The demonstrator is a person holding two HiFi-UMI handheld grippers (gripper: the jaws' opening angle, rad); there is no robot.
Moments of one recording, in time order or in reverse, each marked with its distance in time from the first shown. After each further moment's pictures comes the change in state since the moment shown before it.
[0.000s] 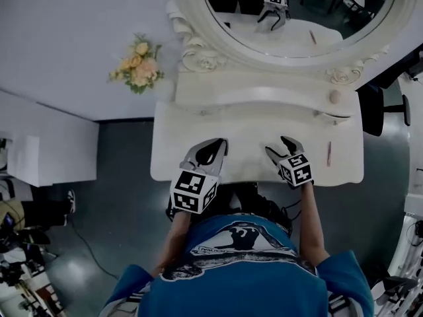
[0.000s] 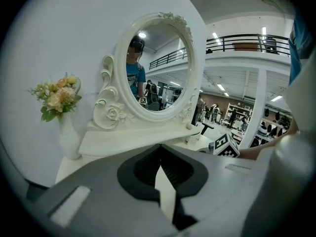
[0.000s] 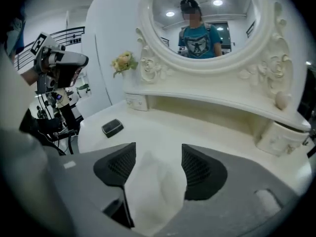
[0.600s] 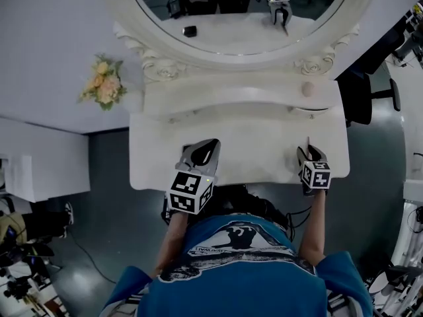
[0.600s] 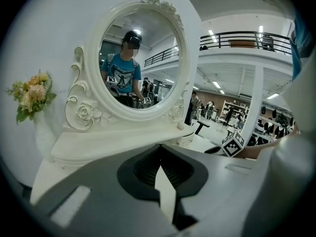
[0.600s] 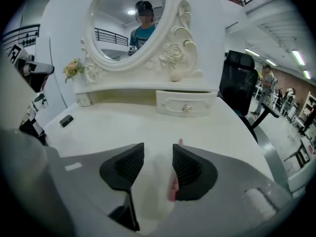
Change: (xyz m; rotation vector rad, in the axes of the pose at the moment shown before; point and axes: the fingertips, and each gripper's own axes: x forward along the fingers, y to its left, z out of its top) left arm 0.066 -0.068 0.008 0.028 0.029 -0.045; right arm -0.123 -0.176 -0.108 0.288 0.030 -0.395
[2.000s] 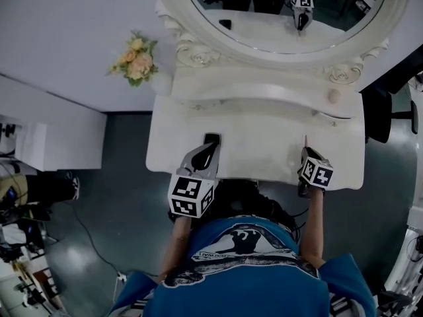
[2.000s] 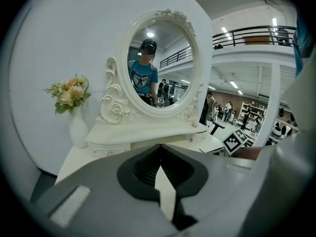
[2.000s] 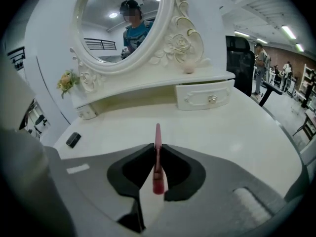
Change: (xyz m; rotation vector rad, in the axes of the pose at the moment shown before) left arm -0.067 0.028 -0.030 -0.073 -0.011 0.195; right arm 0.019 0.063 0.010 0.188 0.040 0.041
